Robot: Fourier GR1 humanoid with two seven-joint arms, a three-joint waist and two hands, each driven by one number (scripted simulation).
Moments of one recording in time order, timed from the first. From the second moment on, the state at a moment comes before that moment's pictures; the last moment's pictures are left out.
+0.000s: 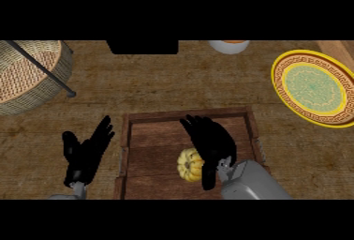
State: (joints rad) left arm 0.01 0.14 -0.11 -1.41 0.15 0.08 0.20; right arm -0.41 -0.10 0.60 -1.51 0.74 0.49 0.63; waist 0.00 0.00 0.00
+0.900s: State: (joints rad) left arm 0.02 0.12 -0.08 -1.42 0.12 0.05 0.20; right arm -0.39 -0.10 0.58 -1.45 0.96 0.39 0.41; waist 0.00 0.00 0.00
